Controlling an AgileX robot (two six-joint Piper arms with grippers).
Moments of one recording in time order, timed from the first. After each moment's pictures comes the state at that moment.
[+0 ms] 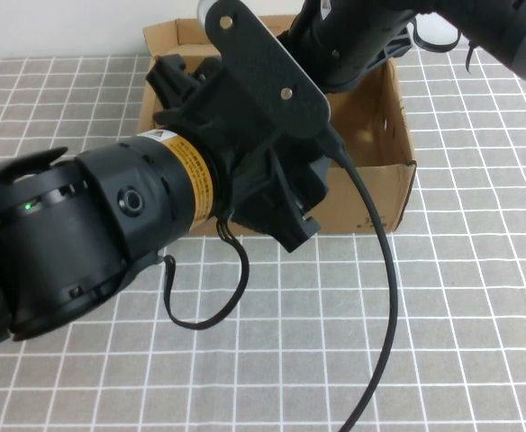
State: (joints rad) right arm 0.67 1.95 -2.13 -0.08 1.16 0.39; left arm -0.91 1.29 -1.08 0.83 0.38 -0.31
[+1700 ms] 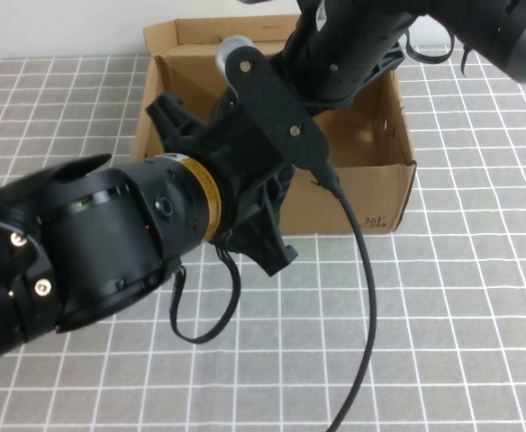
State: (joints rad) right arm 0.67 1.96 -2.13 -0.02 1.21 0.30; left arm -0.91 1.35 -1.08 0.78 0.54 -0.24
